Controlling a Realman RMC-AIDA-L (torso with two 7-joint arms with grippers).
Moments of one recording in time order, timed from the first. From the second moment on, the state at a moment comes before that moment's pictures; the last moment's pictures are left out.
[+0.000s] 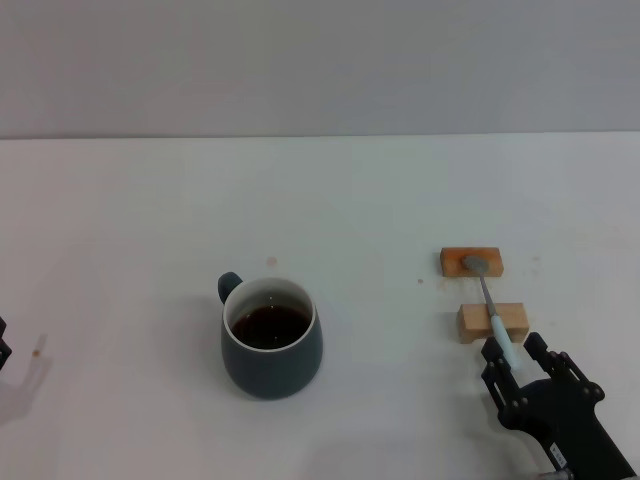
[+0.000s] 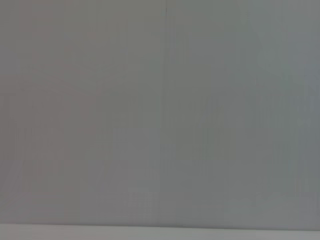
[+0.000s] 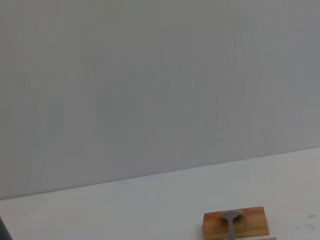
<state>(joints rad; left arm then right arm) -0.06 -2.06 -0.56 -0.11 2.13 1.47 -0.23 0.24 2.09 -0.12 0.59 -1.48 -1.28 -0.08</state>
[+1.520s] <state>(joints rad) -0.07 -2.06 -0.56 -0.08 2.13 1.47 -0.23 0.25 2.09 -0.12 0.60 -1.48 -1.27 -0.07</state>
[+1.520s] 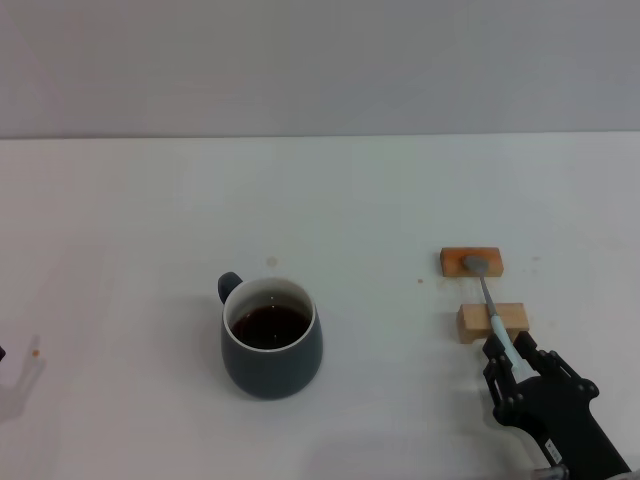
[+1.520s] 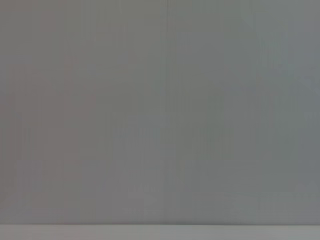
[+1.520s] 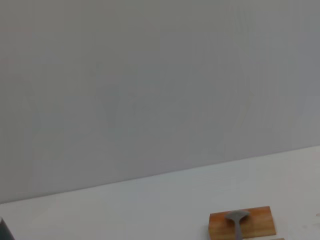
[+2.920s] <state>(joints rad) -0.08 -2.06 -0.56 -0.08 2.12 1.46 -0.23 0.26 2.08 -0.09 0.64 -1.50 -1.29 -0.17</state>
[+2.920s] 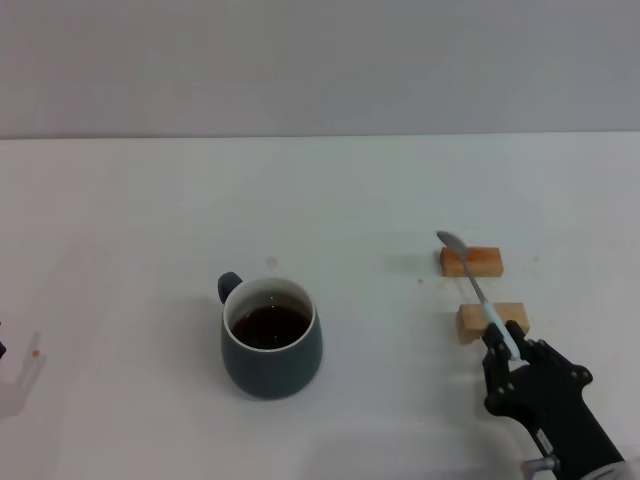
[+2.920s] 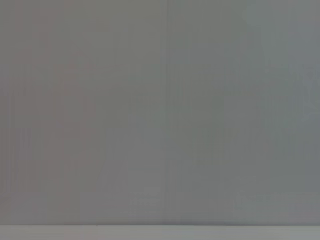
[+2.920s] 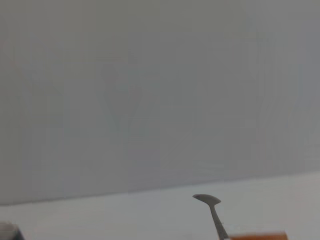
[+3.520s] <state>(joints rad) -0.10 -2.06 -0.56 -0.08 2.12 1.46 -0.23 0.38 1.85 0.01 1.15 -1.51 -1.27 -0.46</state>
